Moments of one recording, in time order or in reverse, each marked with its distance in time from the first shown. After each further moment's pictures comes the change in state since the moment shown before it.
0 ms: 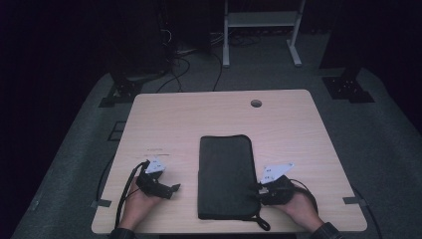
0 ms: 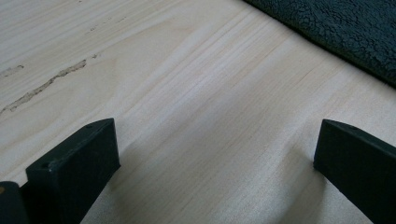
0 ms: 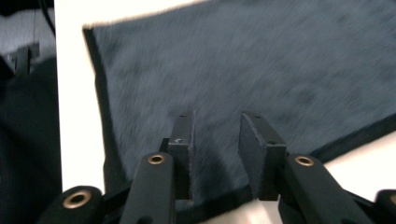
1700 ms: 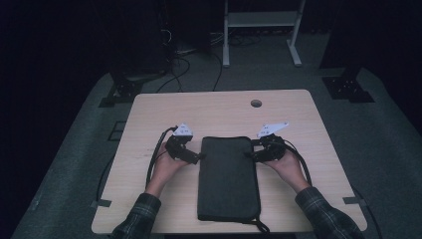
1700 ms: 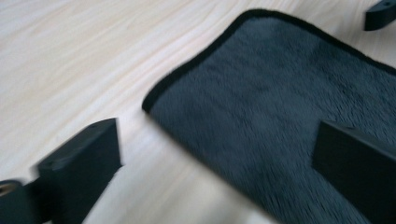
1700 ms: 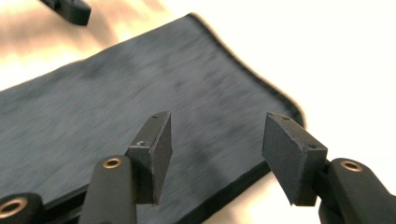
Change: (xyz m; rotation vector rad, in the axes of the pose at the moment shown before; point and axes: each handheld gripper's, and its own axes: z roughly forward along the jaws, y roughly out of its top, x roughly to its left) left arm 0.016 0.121 0.063 -0.102 -0.144 0.072; right arm -0.112 0.047 0.017 -0.079 -0.192 0.143
